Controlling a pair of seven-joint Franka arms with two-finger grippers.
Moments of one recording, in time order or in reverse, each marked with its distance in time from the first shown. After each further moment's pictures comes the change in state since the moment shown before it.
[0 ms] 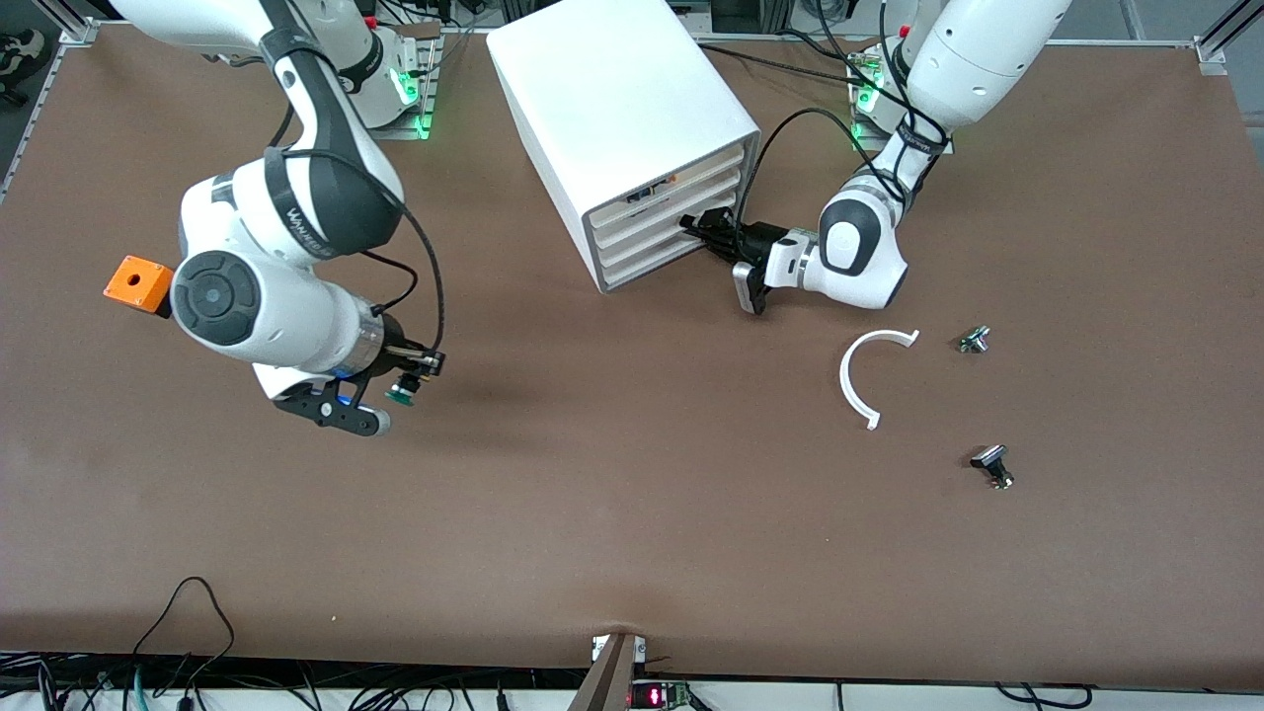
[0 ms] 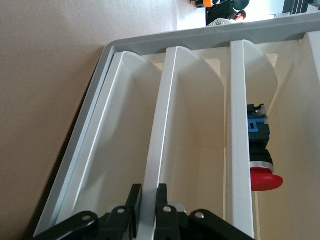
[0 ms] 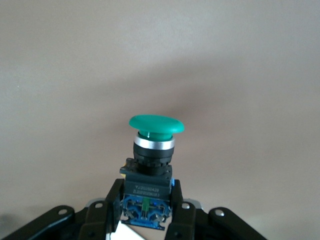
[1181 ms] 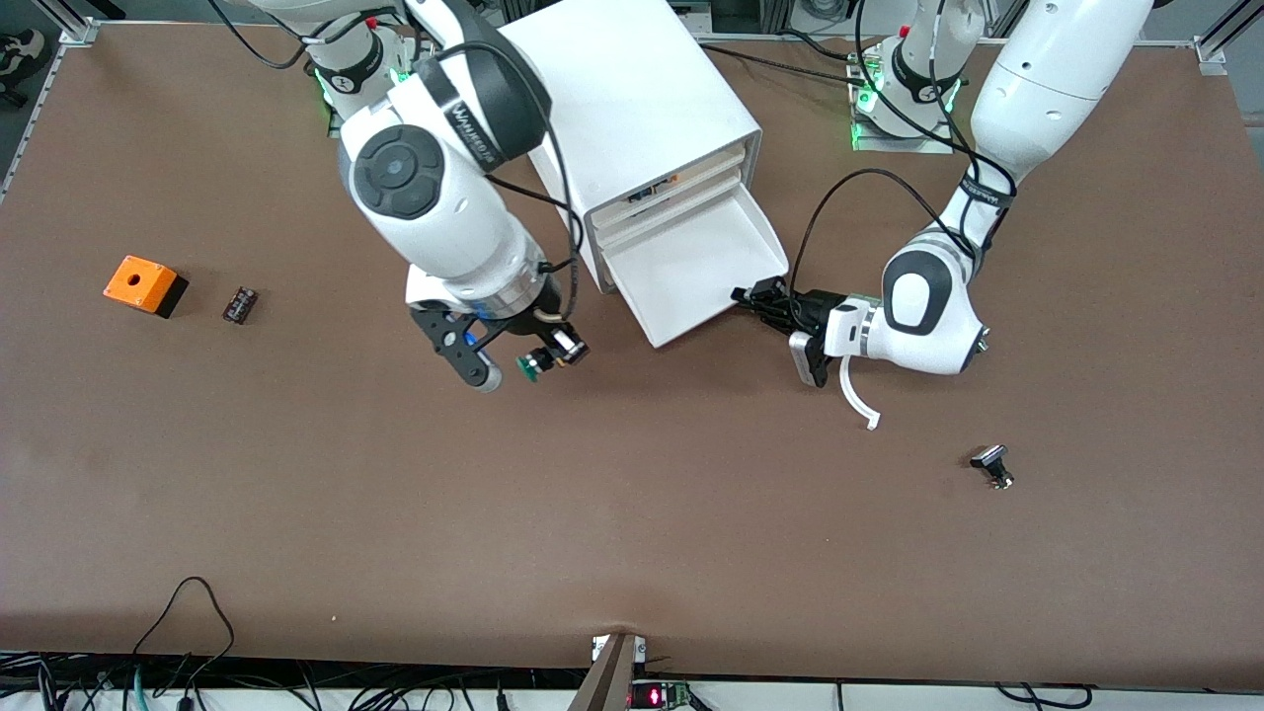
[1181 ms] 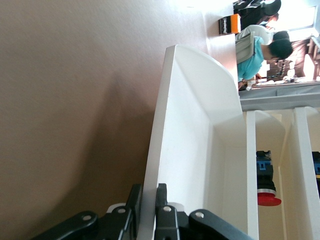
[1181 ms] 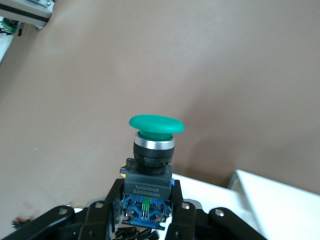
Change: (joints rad) left arm 0.174 0.071 0.026 0.272 0.316 -0.005 -0.153; right arm 0.245 0.089 0.001 0.216 0.032 0.171 0.734
